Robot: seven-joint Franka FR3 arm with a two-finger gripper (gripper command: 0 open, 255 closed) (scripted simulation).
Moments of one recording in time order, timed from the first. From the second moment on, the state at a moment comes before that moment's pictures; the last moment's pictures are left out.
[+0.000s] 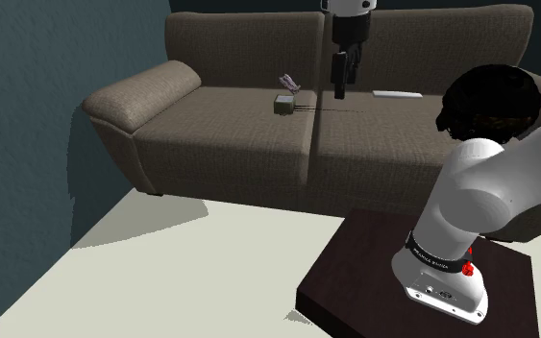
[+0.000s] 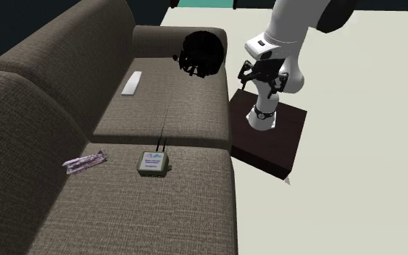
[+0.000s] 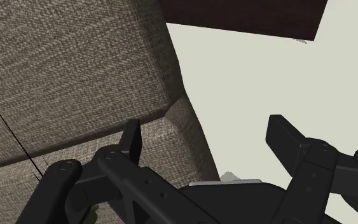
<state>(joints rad) 0.02 -0.74 -0.01 -2.27 -0.12 1.50 -0.13</state>
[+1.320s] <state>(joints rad) 0.01 -0.27 -0.39 -2.10 -0.13 1.86 -0.65</state>
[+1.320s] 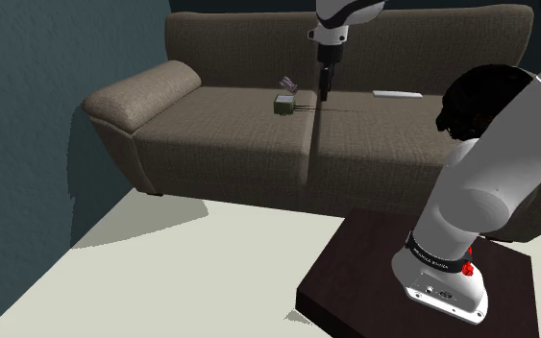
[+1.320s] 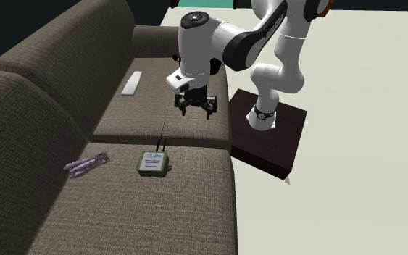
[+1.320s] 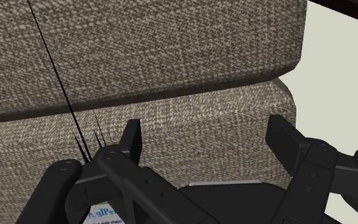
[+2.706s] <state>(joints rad) -0.07 0.26 -0.50 -1.78 0.18 2.01 -1.08</state>
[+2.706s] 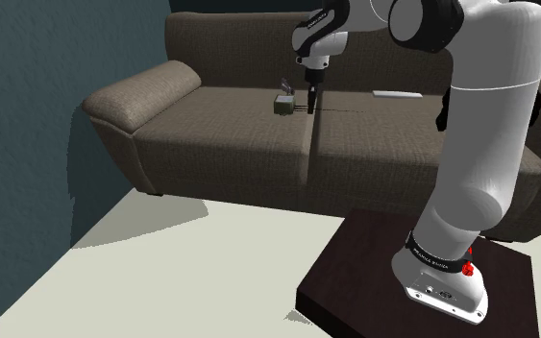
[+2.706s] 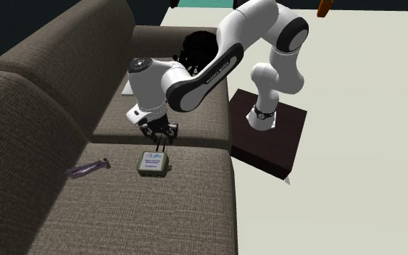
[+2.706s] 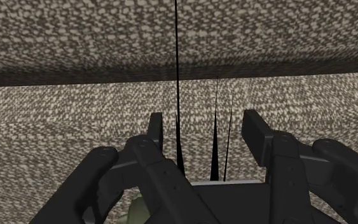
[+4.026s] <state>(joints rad) -0.07 0.23 -0.50 -1.69 0.16 1.89 -1.06</state>
